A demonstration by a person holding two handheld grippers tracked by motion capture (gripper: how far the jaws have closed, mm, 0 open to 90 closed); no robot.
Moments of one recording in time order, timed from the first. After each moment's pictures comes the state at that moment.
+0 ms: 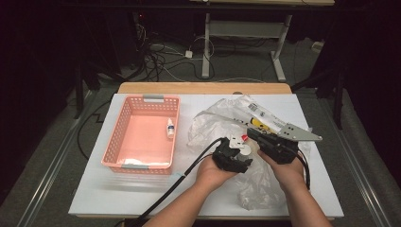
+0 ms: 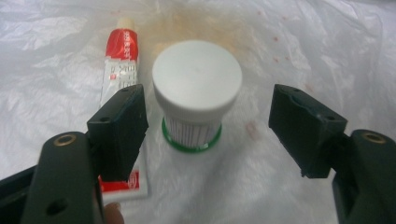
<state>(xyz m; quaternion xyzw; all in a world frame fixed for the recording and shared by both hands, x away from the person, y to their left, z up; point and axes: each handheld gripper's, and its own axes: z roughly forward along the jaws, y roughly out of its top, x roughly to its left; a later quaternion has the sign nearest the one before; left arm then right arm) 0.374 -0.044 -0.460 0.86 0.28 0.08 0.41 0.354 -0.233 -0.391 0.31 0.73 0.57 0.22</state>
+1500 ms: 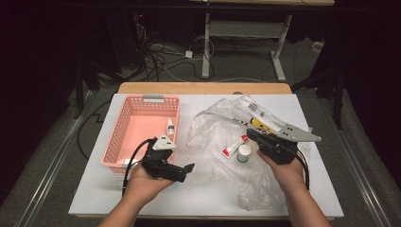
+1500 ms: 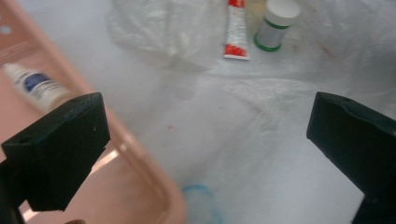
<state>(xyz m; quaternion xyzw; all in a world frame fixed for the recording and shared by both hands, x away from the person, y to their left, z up) 0.322 0.136 -0.391 0.84 0.37 0.11 0.39 0.353 -0.231 -0.391 0.30 0.73 0.57 0.22</state>
